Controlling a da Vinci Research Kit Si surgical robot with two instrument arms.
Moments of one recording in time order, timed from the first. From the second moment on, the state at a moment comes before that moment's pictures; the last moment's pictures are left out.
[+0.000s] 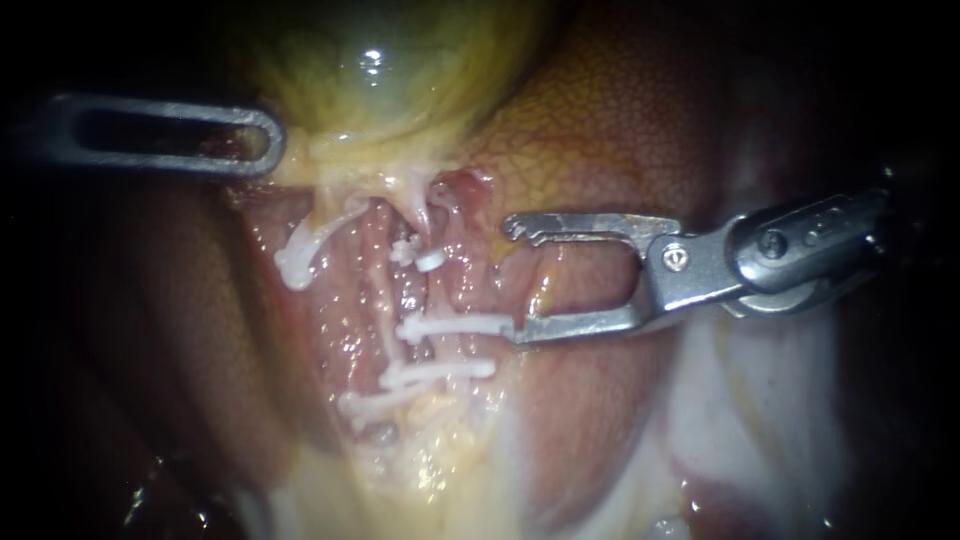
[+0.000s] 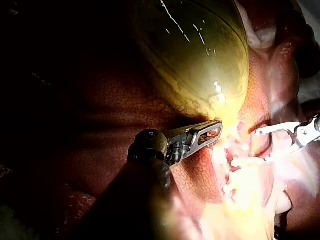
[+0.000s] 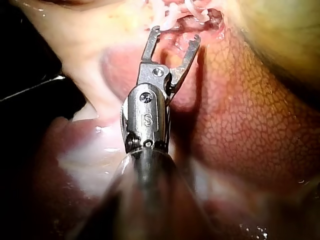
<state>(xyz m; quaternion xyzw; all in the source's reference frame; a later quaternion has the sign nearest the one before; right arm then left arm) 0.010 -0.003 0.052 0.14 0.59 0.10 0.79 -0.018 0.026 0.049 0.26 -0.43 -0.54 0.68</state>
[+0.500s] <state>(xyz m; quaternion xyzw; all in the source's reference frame) 0.007 -0.004 0.051 0.12 0.58 0.08 0.80 -0.018 0.026 0.050 0.26 -0.43 -0.54 0.67</state>
